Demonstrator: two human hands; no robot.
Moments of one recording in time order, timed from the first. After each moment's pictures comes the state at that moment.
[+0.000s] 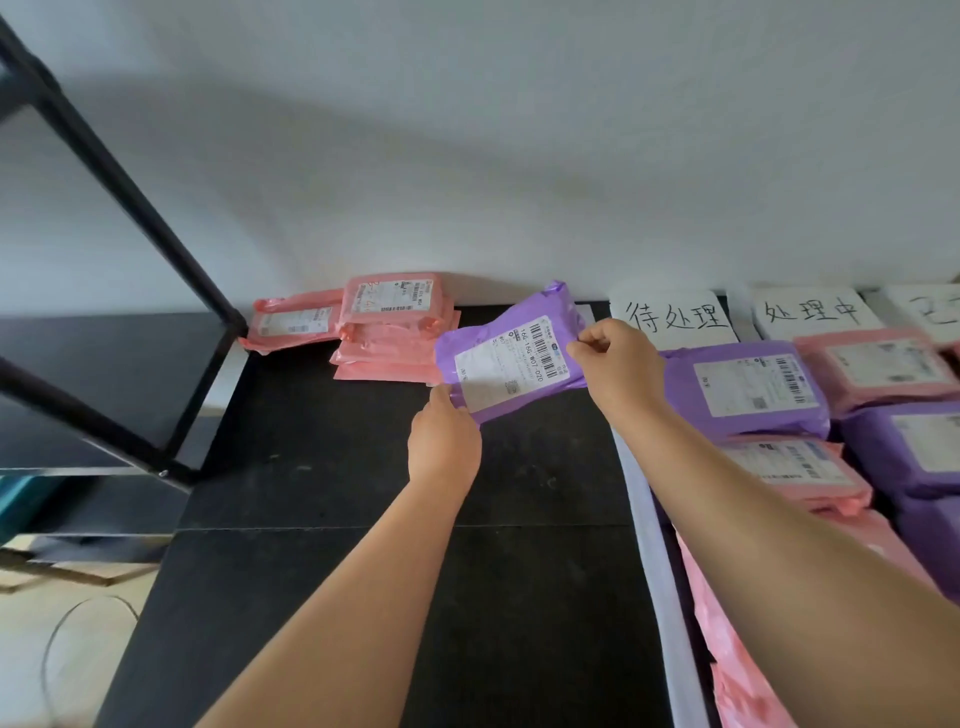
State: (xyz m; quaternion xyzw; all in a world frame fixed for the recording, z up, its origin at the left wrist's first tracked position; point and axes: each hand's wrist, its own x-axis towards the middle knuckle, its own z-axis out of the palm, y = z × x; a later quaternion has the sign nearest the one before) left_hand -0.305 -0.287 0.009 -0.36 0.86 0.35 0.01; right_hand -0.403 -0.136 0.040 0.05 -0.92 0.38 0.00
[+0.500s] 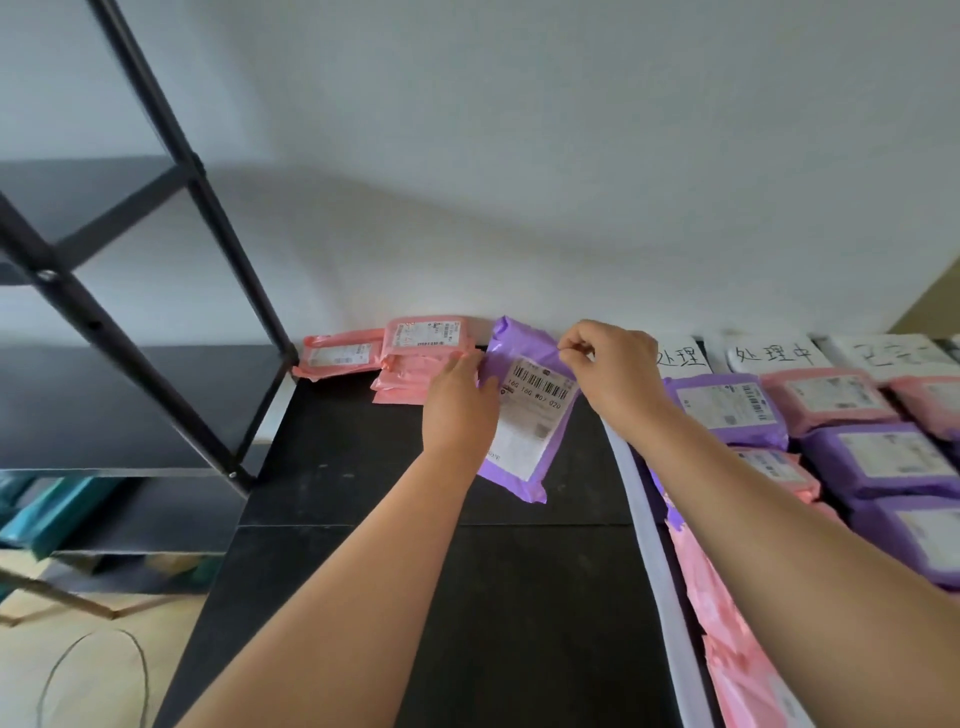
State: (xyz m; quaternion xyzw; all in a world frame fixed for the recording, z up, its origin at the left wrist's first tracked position) left_hand -0.247 -0.294 0.112 -0.20 0.90 0.37 -0.14; right_hand -0.317 -0.143 0.143 0.20 -0.92 0.33 0.08
